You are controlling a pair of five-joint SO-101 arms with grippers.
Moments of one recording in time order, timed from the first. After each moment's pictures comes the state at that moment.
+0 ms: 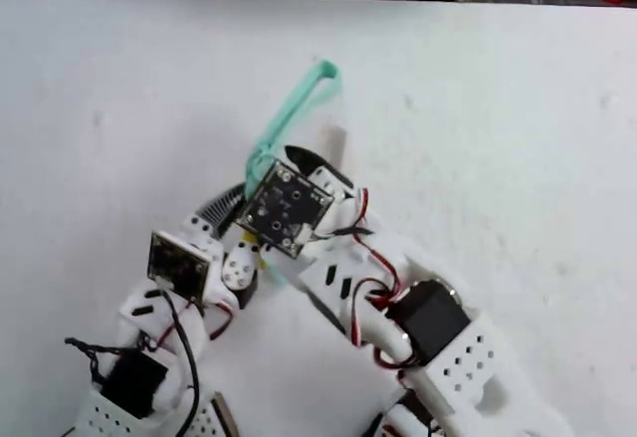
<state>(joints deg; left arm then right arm) 23.4 -104.7 86.5 33.1 1.3 -44.5 -53.2 36.7 52.4 24.7</state>
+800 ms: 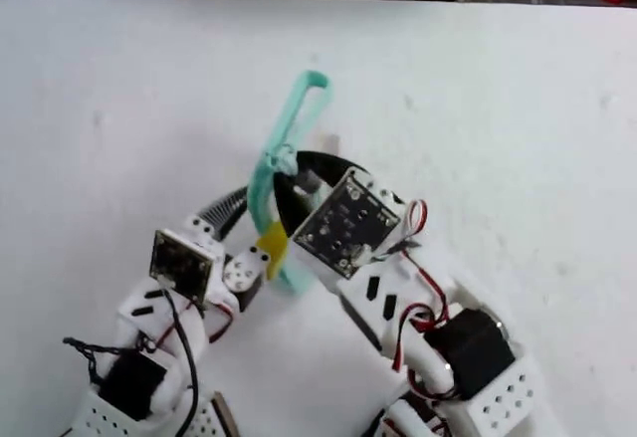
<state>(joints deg) 23.5 -104.0 85.1 35.6 1.2 -40.3 -64.0 36.7 49.8 24.9</state>
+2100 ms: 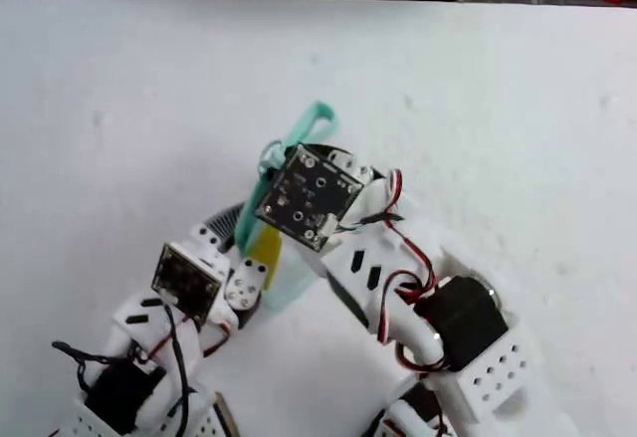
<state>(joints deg) 28.9 -104.0 78.2 44.0 -2.2 -39.6 -51.6 22.5 59.5 30.3</state>
